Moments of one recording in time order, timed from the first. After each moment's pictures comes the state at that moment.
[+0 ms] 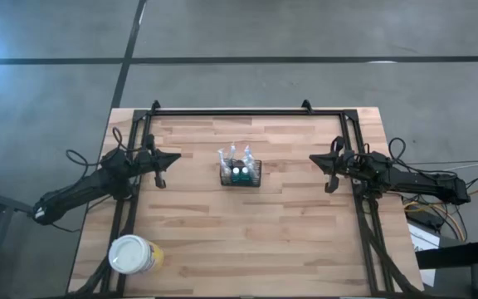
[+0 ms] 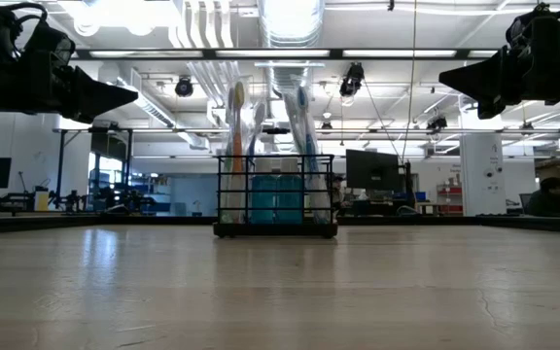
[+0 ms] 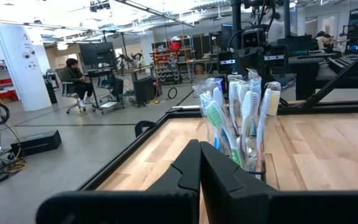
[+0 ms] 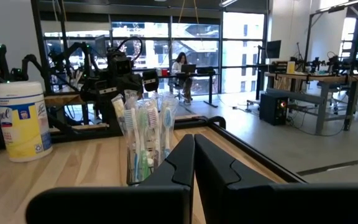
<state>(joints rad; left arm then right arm) 0.42 0.00 0.01 0.06 0.13 0.12 -0.17 0.16 0.01 0.29 0.09 0.03</state>
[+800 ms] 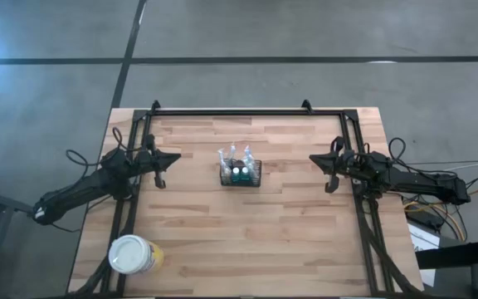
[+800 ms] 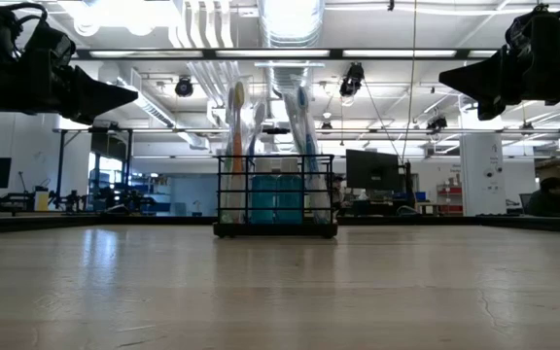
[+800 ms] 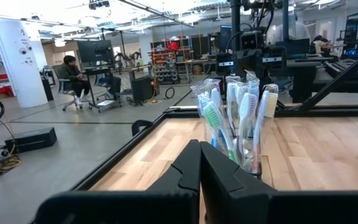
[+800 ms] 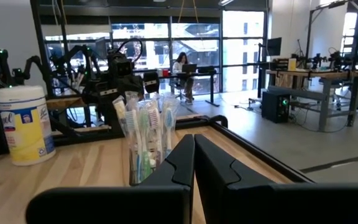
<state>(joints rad) 0.42 0.00 0.01 0.06 0.14 0.09 -0.17 0.16 0.01 0.29 0.09 0.06</state>
